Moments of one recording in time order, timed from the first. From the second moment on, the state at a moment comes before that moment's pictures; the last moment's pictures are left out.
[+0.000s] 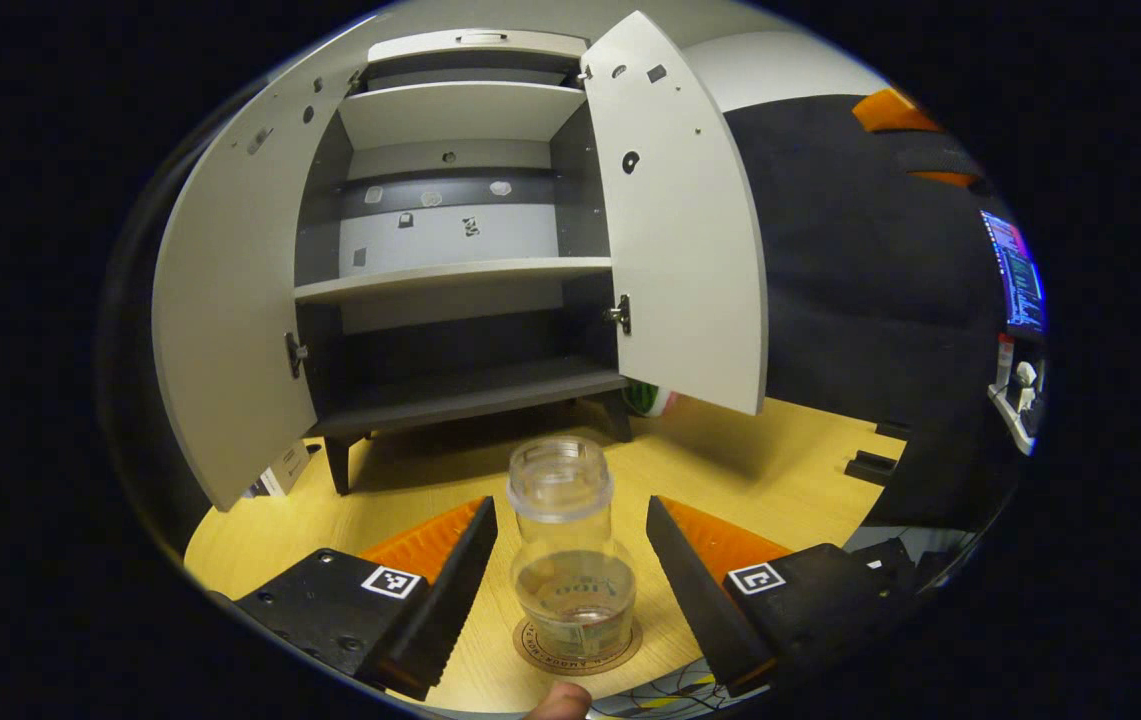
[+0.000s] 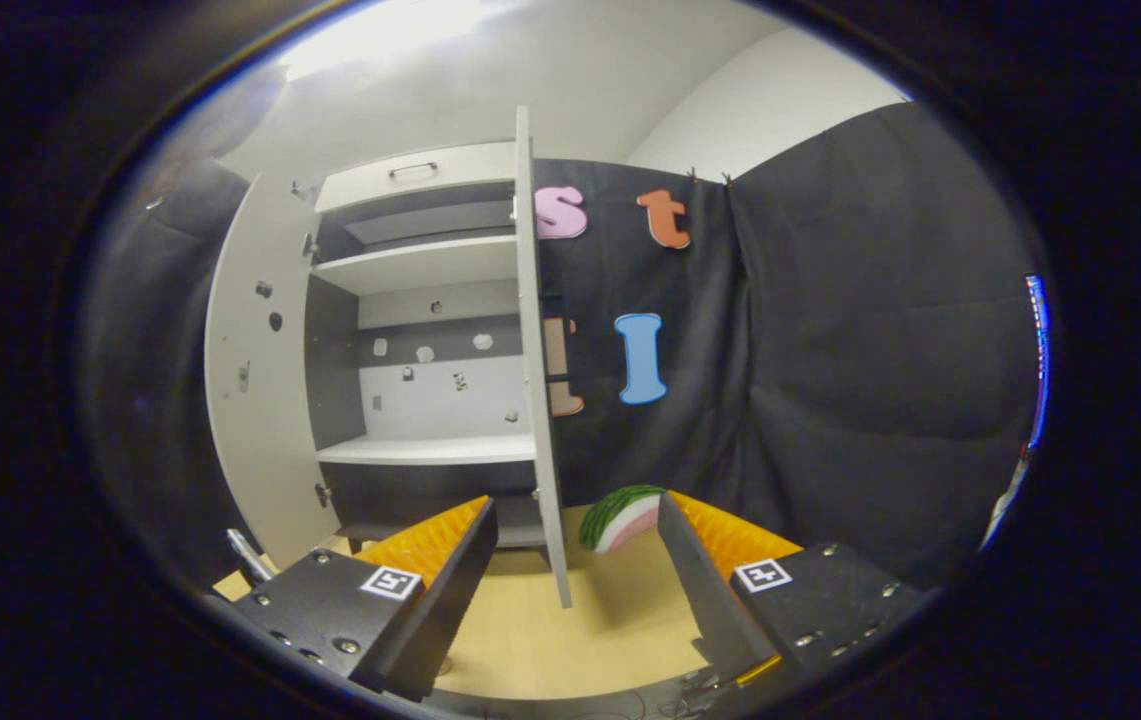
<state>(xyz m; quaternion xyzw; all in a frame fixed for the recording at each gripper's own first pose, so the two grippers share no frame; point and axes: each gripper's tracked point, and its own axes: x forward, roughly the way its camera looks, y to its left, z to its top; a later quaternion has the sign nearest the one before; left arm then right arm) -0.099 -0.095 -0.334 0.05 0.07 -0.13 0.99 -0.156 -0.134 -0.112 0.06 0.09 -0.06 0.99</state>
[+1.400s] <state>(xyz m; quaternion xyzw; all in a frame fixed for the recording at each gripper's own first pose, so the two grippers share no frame) -0.056 -0.021 -0.127 0.04 0.01 -0.16 0.99 0.074 -0.197 -0.058 -0.03 0.08 -0.06 0.99</state>
